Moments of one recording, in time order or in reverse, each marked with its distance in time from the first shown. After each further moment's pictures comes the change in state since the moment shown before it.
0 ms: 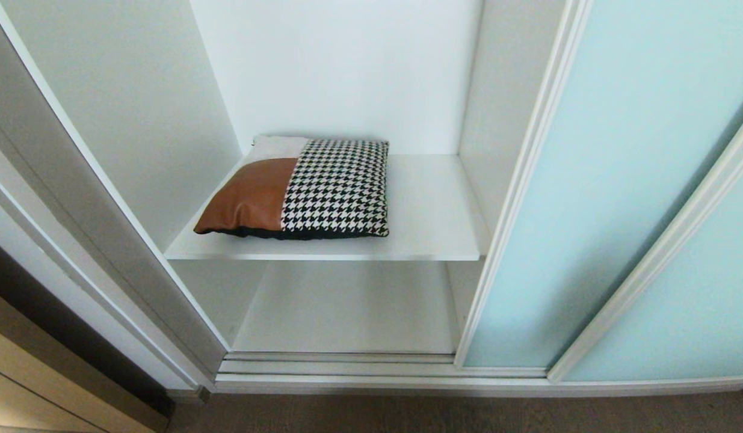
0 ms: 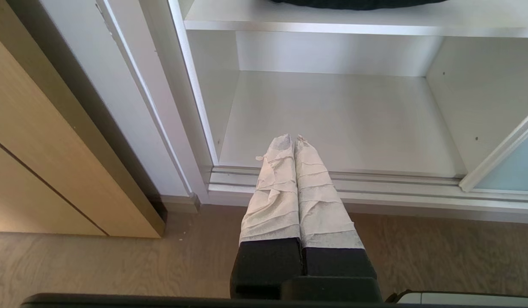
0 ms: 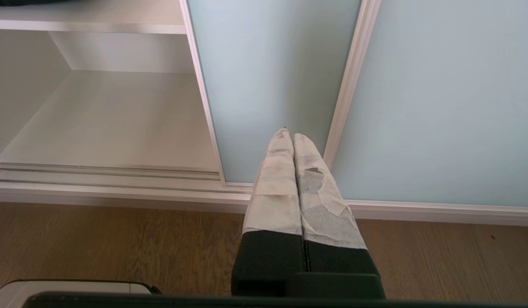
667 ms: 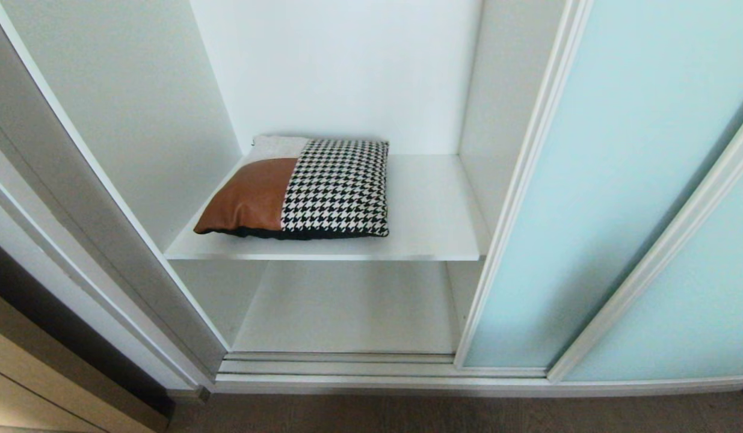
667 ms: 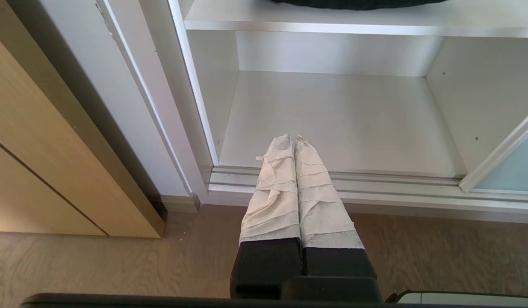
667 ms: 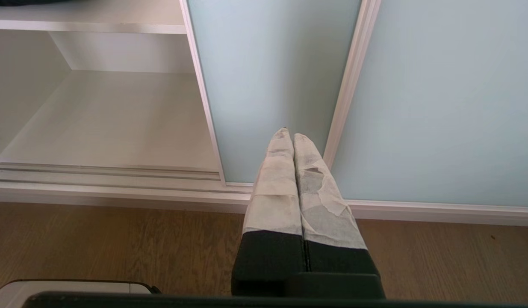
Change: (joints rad) left arm 0.000 0.000 0.000 0.000 0.000 0.000; right arm 0.000 0.000 0.000 0.000 0.000 0.000
